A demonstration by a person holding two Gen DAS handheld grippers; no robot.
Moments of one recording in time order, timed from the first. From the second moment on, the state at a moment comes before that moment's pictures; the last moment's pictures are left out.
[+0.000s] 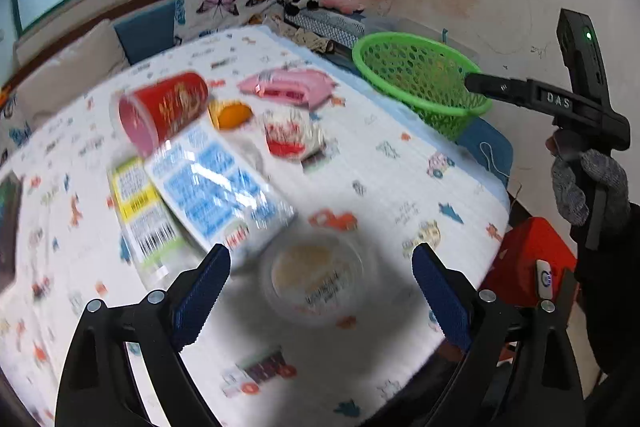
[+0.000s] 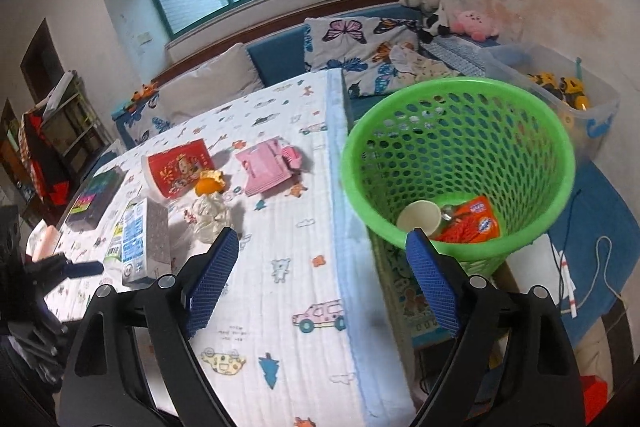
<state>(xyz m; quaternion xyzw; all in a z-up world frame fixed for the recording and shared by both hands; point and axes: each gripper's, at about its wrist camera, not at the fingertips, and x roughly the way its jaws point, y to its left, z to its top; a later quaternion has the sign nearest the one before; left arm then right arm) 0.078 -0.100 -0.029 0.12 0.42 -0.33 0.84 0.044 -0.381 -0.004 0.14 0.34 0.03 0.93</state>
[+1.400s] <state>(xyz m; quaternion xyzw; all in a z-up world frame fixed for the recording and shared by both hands) 0.055 -0.055 -0.037 0.09 0.40 -0.28 0.86 0.114 -0.231 -0.001 0.07 0.39 0.20 0.89</state>
